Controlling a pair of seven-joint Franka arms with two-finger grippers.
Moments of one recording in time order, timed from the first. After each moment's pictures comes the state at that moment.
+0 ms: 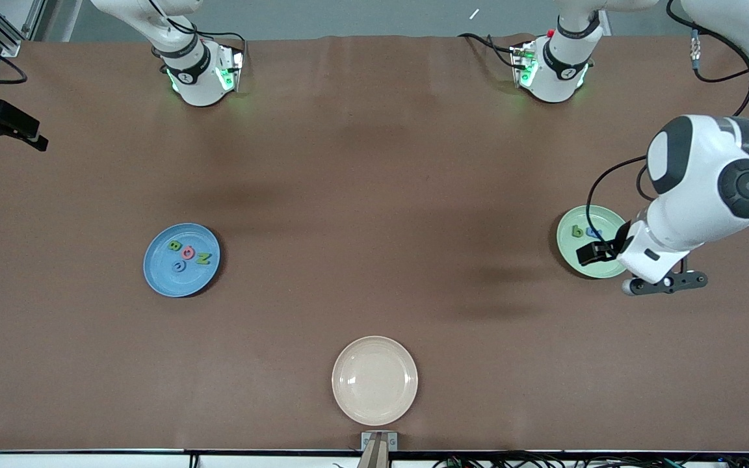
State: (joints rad) left arm -0.12 0.27 0.00 -1.72 0.01 1.97 -0.23; right arm -0.01 -0.15 -0.09 -1.71 0.02 1.52 -0.05
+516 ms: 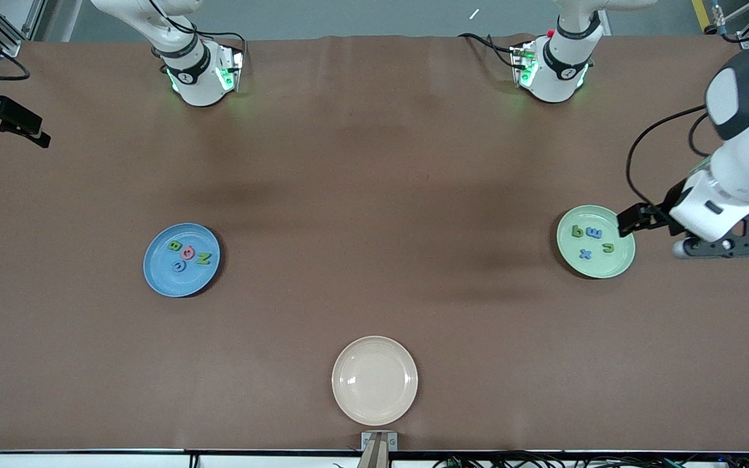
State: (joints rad) left arm -0.06 0.10 0.00 -1.73 0.00 1.84 -0.07; right arm -0.01 -0.16 -0.09 -1.72 0.02 1.52 -0.05
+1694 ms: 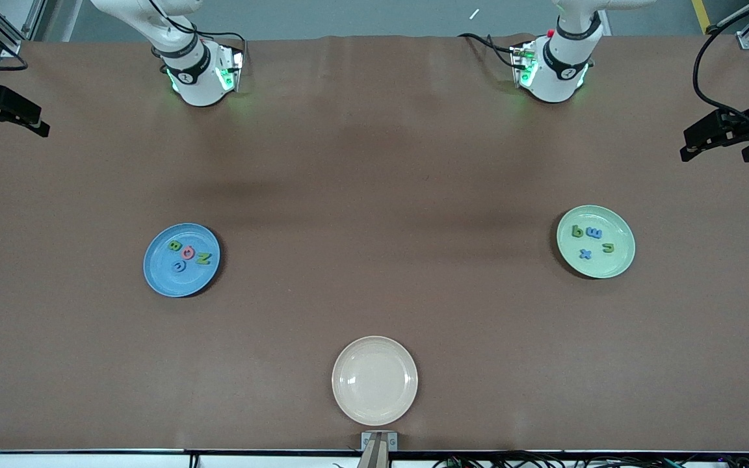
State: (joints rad) left arm -0.03 -0.03 0.00 -1.55 0.00 1.49 0.00; right arm 0.00 -0.17 -0.09 -1.69 0.01 1.44 -0.05
